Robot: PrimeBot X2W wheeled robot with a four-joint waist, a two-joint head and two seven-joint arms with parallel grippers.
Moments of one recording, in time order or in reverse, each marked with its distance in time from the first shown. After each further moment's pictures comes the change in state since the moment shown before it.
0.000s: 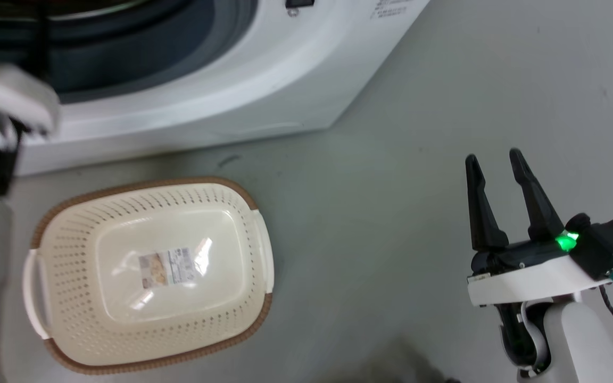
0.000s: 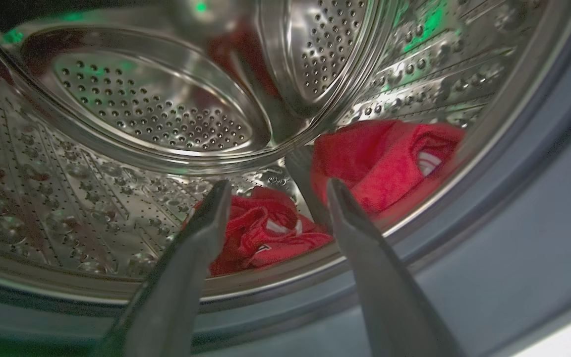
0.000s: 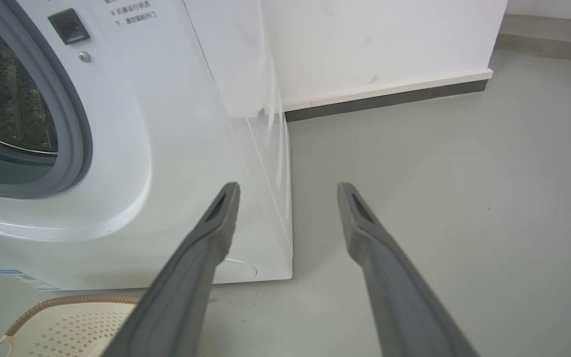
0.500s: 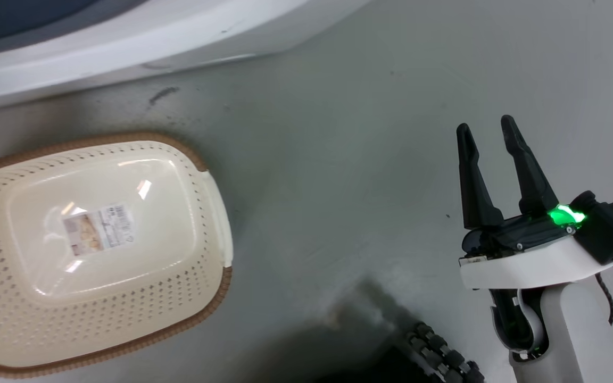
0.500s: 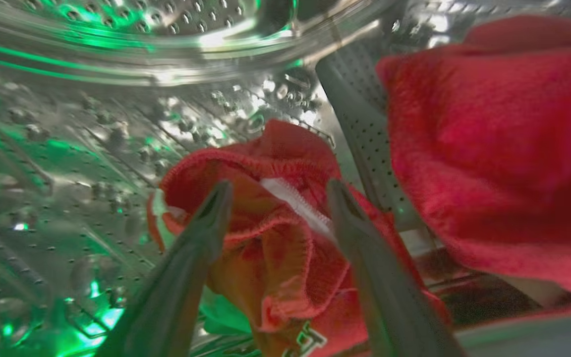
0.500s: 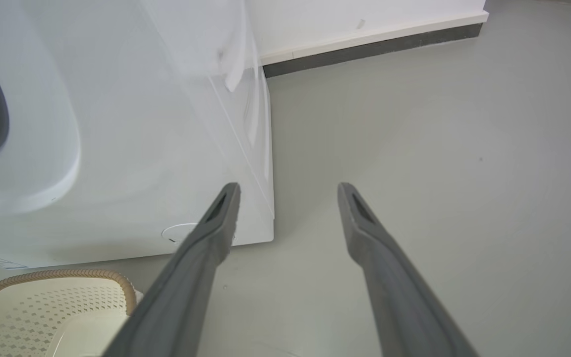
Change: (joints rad) left arm -0.735 0.221 -0.314 0.343 -0.194 -0.003 0.605; right arm -0.070 0.000 0.049 -0.060 0.072 0.000 0.000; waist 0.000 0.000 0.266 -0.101
